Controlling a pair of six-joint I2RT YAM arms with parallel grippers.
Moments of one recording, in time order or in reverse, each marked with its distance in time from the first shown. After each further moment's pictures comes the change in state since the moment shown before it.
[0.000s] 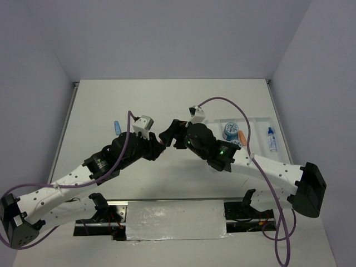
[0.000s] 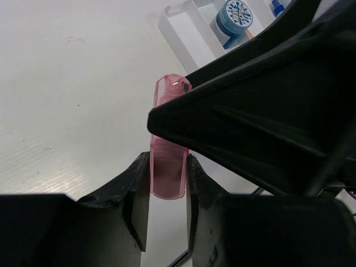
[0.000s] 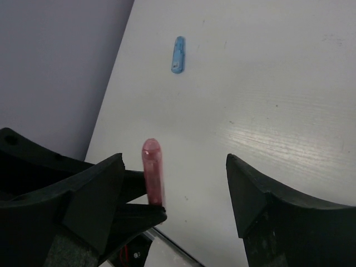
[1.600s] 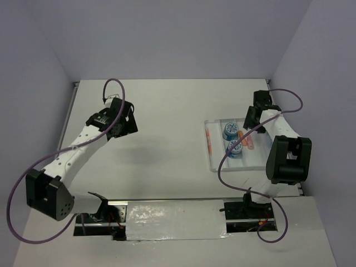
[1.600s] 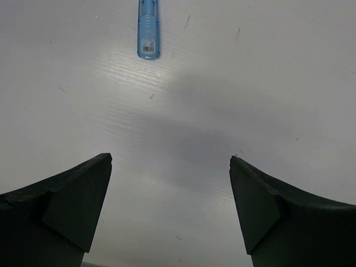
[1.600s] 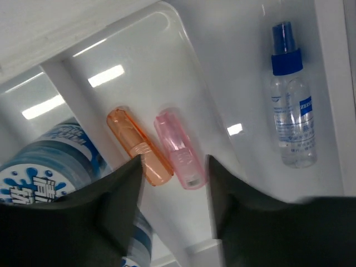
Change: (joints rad) left arm 0.477 0.380 0.385 -0.595 -0.282 -0.143; right arm -1.106 0.403 0.220 -0.565 -0.085 -0.601
